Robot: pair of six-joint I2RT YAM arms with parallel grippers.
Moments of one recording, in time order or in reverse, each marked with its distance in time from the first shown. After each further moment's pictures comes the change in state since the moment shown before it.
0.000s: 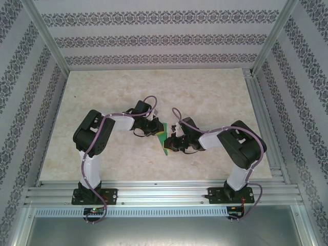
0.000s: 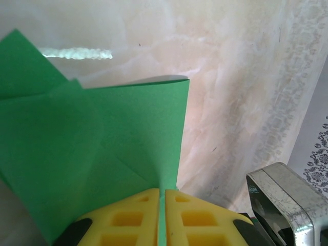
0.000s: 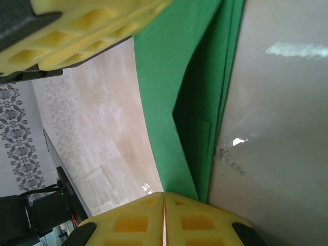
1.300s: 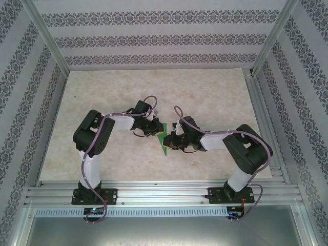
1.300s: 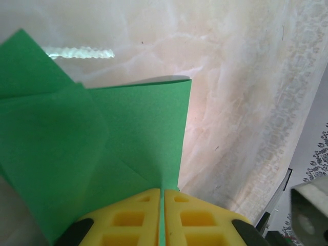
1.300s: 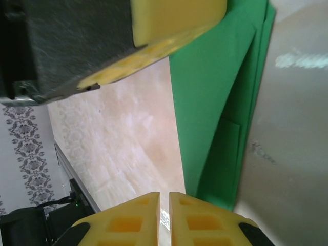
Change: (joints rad) left arm 0.000 0.000 0.003 -0.014 -0.003 0.010; right arm 0.016 -0.076 0.001 -0.025 0.061 0.068
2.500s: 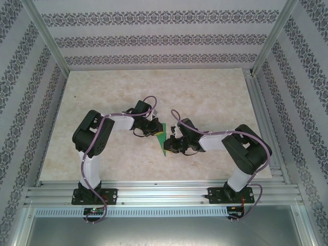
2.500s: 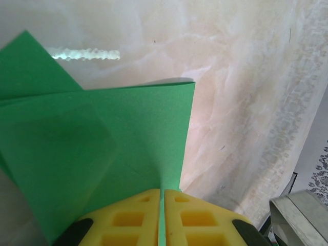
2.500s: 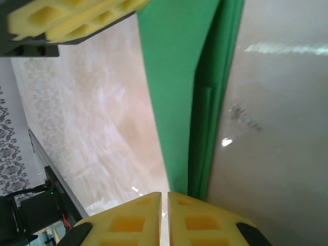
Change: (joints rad) left arm 0.000 -0.011 -0.001 -0.023 -0.027 0.000; right arm 0.037 -0.013 0.006 -0.102 0.022 -0.073
